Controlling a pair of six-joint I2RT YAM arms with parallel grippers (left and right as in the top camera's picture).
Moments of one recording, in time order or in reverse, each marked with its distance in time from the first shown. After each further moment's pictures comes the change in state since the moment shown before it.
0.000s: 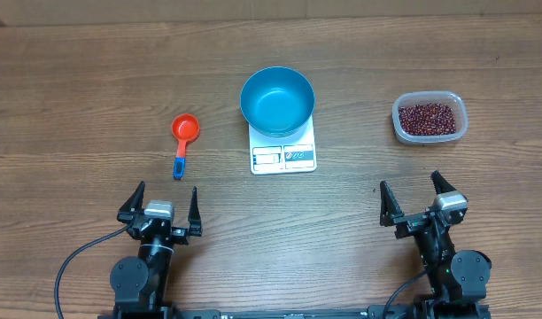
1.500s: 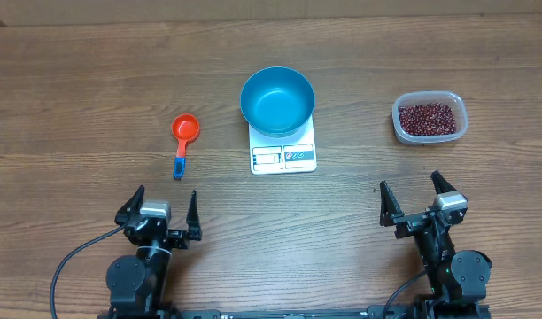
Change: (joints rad) left arm 0.000 0.000 0.107 -0.172 -0.002 -0.048; right arm 0.000 0.000 0.000 0.000 0.000 0.000
